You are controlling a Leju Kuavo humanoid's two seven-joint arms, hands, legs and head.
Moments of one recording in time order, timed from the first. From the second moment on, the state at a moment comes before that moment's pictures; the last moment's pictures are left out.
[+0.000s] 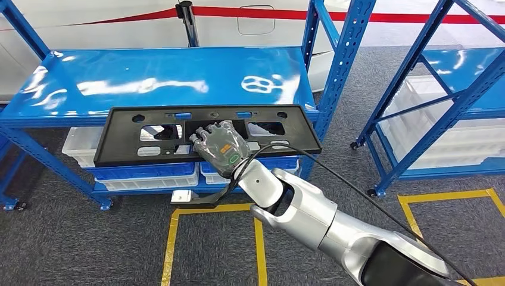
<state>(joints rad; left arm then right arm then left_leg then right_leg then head) -0.12 0.00 -0.68 -0.21 0.10 0.25 0.03 -0.87 0.04 1.12 -1.17 1.29 -0.17 0.26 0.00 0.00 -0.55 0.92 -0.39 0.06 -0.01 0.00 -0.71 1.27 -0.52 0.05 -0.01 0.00</state>
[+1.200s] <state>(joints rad) -0.16 -0.04 -0.78 -0.22 0.06 0.21 0.07 -0.85 -0.07 1.11 -1.40 1.25 -0.06 0.32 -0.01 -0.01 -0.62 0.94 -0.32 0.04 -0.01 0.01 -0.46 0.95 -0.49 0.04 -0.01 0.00</state>
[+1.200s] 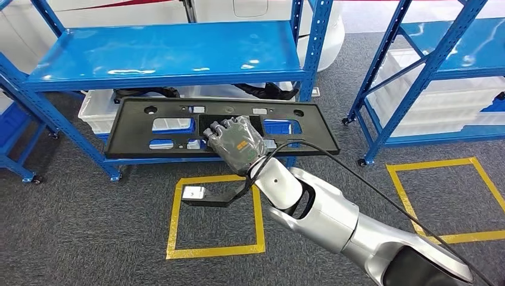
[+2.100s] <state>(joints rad) -0.16 -0.03 -0.78 -0.22 0.09 0.19 0.11 -0.85 -0.08 1.11 -1.41 1.20 -0.05 0.28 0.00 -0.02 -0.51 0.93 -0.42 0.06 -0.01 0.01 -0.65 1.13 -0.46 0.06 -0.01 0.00</state>
